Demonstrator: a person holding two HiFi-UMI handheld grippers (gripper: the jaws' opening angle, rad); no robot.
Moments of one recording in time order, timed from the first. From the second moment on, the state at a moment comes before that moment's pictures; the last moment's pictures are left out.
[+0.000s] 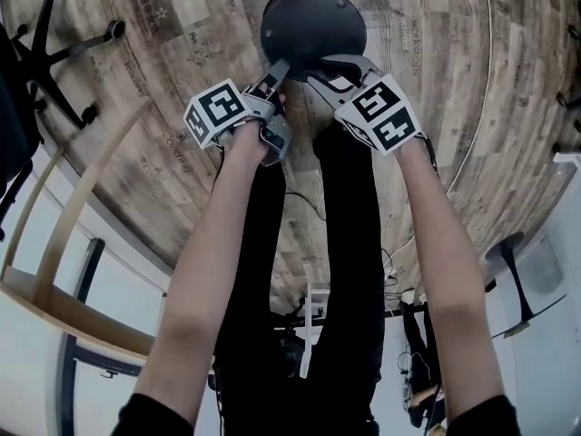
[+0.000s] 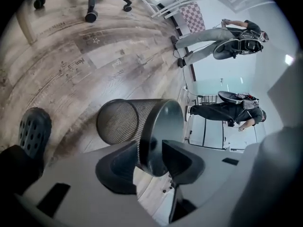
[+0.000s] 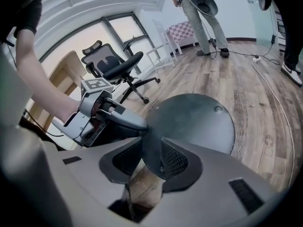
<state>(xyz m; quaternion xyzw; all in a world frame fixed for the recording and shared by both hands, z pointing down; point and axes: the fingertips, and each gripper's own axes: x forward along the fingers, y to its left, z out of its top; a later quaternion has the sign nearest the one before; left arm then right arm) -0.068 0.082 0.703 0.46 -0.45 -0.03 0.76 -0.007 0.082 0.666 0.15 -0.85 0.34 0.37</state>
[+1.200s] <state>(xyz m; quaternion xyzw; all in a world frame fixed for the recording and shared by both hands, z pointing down) -0.063 0.046 0.579 0.52 -0.44 -0.01 0.73 0.010 0.050 0.560 0.20 -0.84 0.33 0.38</state>
